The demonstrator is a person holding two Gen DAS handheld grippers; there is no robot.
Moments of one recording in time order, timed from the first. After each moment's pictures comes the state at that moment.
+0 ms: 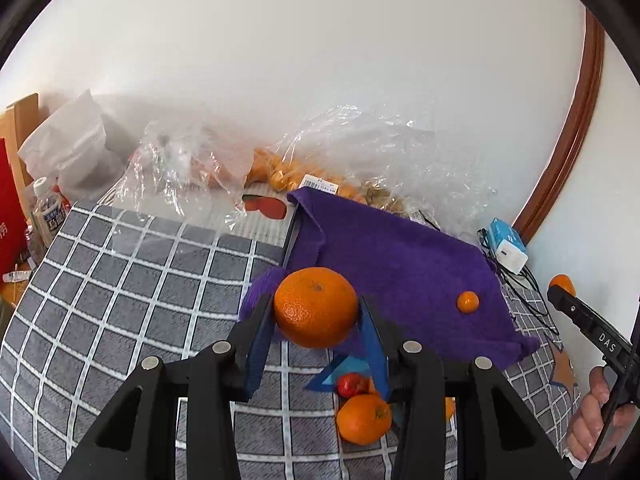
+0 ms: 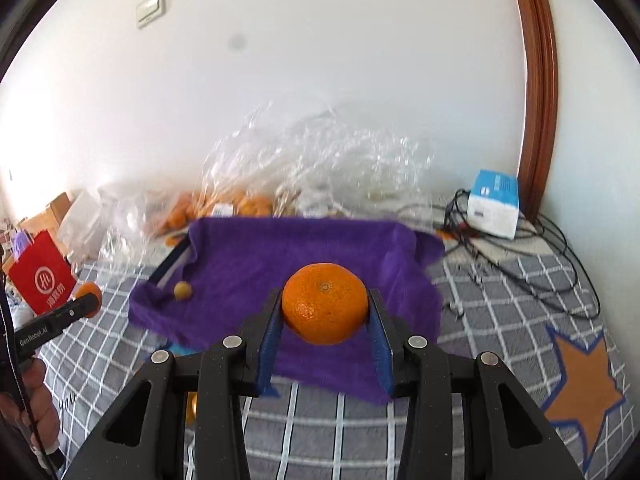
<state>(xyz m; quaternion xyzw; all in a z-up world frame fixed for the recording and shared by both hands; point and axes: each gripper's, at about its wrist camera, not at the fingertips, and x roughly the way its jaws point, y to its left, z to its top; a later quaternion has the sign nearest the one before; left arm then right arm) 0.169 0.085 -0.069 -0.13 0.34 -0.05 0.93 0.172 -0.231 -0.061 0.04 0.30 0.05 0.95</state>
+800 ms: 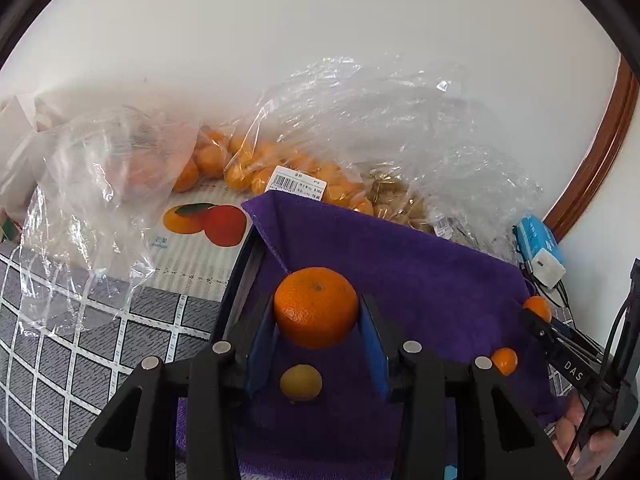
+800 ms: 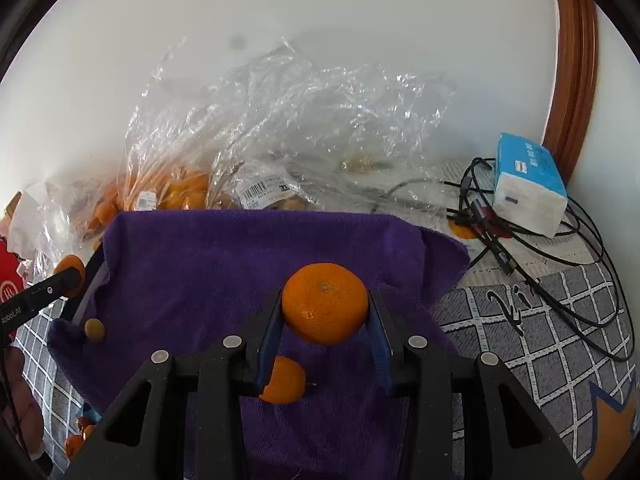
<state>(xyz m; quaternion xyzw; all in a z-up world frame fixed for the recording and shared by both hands) 0.304 0.041 -0.105 -0.11 0.41 -0.04 0.91 0.308 -0.246 -0.125 0.04 0.39 0.02 0.92</state>
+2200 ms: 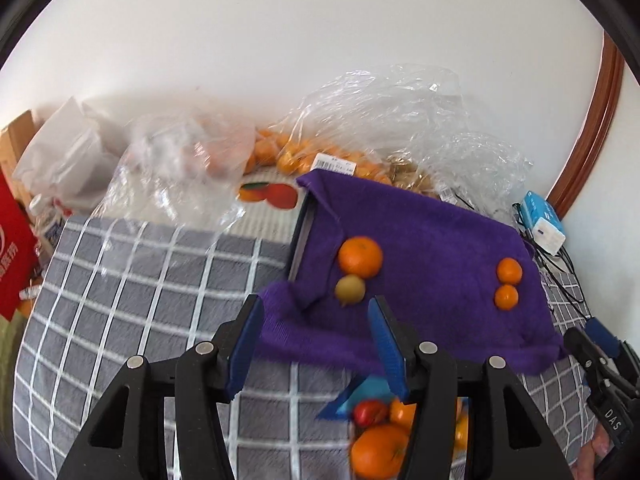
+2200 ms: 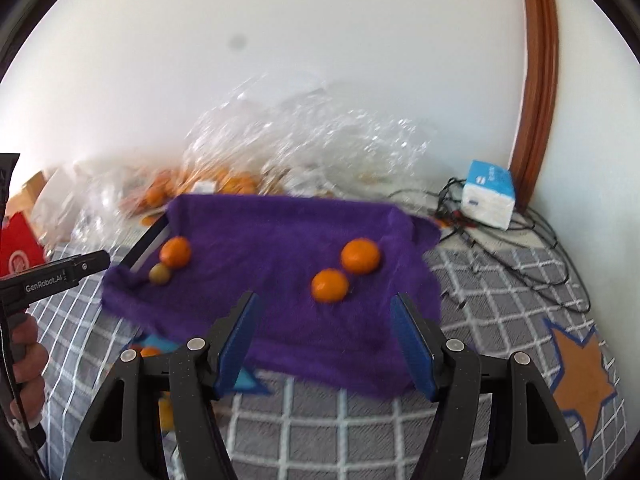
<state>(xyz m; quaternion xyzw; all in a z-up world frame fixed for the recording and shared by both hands) 0.204 0.074 -0.088 -0.08 0.40 -0.01 0.91 0.174 -0.202 -0.090 0.01 0.33 0.02 0.94</state>
